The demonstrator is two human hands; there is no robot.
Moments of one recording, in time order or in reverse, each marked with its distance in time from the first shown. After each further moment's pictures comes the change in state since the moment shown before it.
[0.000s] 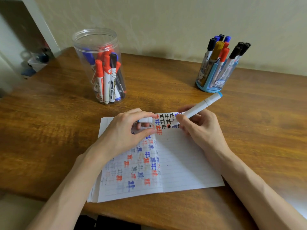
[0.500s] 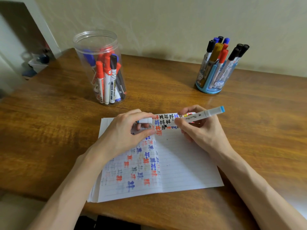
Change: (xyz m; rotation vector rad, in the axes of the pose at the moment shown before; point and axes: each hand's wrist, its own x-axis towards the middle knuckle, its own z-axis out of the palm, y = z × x) left_hand 0.001 0.000 0.001 -0.048 -0.005 -0.006; right_hand -0.002 -0.003 -0.011 -0.040 -0.081 -0.030
